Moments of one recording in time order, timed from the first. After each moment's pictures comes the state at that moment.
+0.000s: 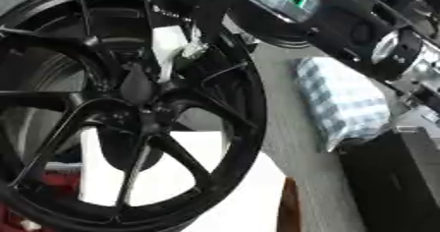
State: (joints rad) left arm -0.01 0.53 0.18 -1.98 0.41 -0.16 0.18; right arm -1.03 -0.77 0.60 -1.47 -0.08 0.29 0.74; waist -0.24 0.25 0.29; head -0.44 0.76
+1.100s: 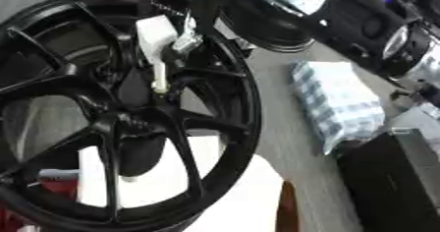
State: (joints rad) left arm 0.00 0.53 0.19 -1.98 0.43 -0.16 0.19; right arm -1.04 -0.80 0.55 -1.57 -0.19 0.35 0.70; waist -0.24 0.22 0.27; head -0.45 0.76
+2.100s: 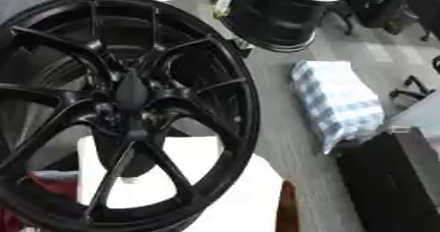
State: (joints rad) left arm 0.03 0.54 0.23 -1.98 0.41 -0.19 0.22; right arm -0.76 -1.10 0.18 -1.55 -0.38 0.19 0.49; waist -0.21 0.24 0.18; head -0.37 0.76
